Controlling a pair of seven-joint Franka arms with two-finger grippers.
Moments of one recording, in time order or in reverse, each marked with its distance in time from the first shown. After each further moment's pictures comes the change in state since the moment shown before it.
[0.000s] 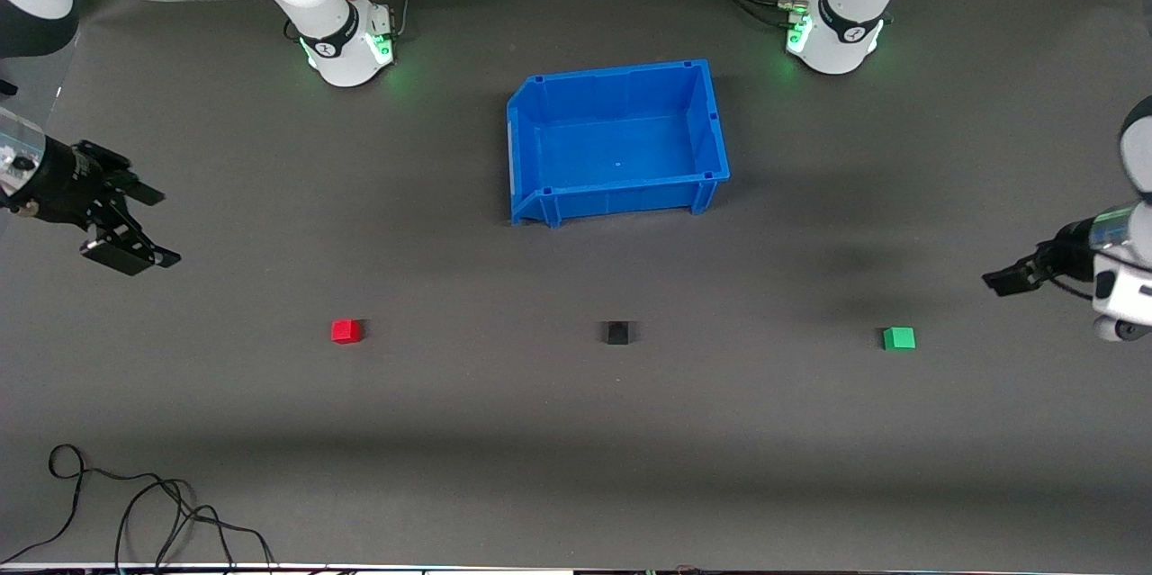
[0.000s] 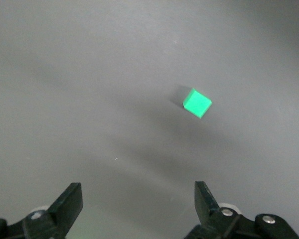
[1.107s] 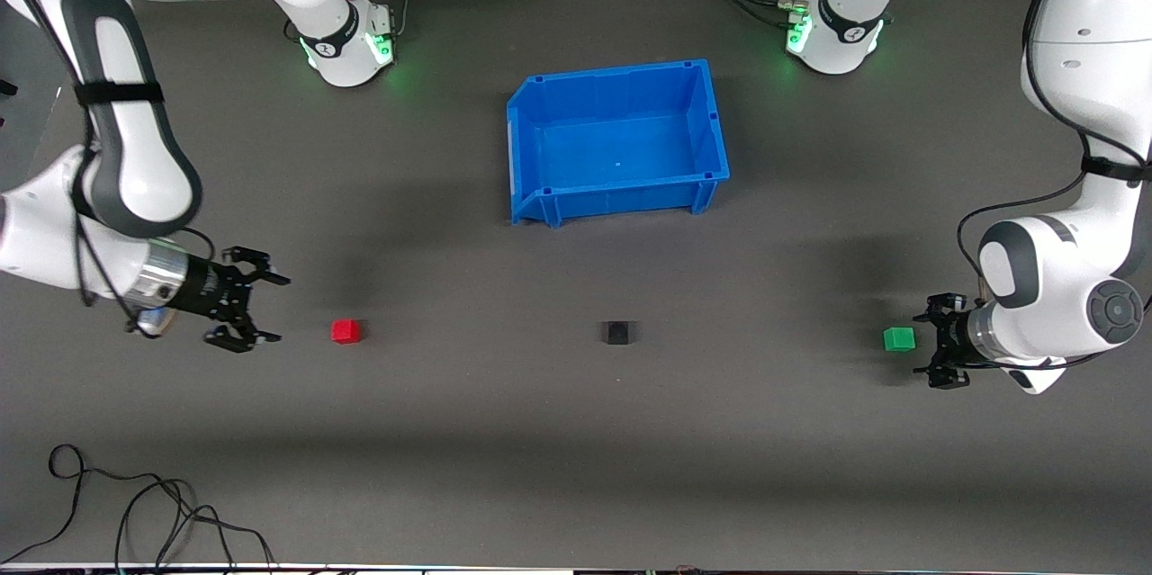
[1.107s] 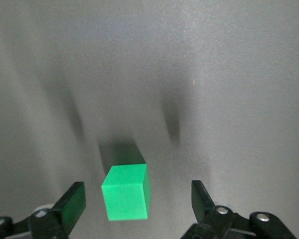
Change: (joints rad) left arm -0.030 0.372 -0.012 0.042 -0.125 0.414 -0.799; right arm 0.000 0.236 -0.067 -0.405 0.419 0.590 -0.063
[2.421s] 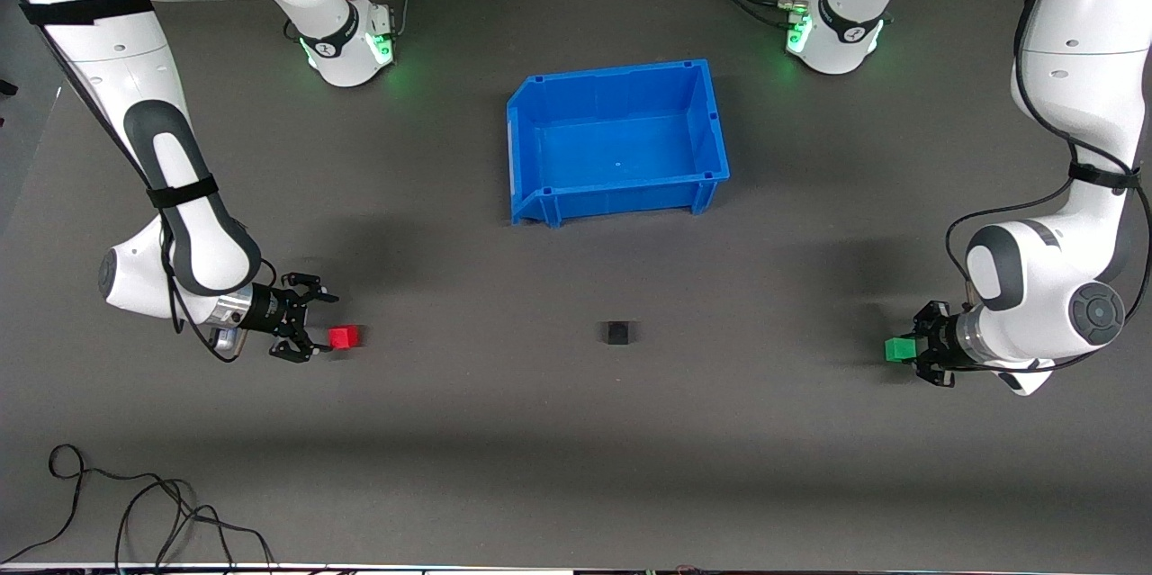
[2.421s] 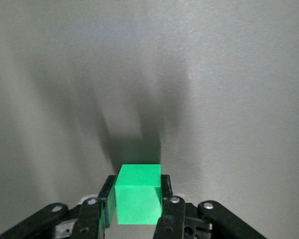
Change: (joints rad) left arm -0.014 0.013 -0.002 0.011 -0.001 0.040 -0.045; right arm 0.000 0.244 0.003 0.031 0.188 0.123 -0.198
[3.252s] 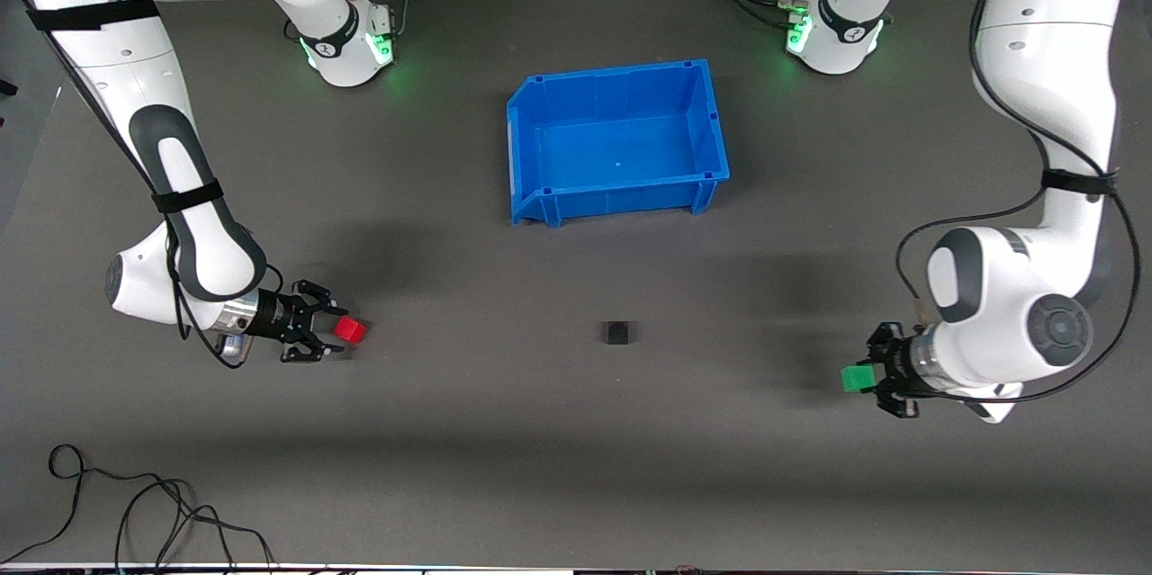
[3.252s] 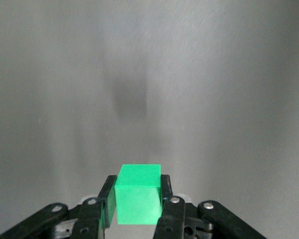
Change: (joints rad) left arm -0.170 -0.002 -0.014 0.193 -0.013 -0.130 -0.341; right arm 0.010 0.019 0.008 0.025 0.028 0.000 0.000
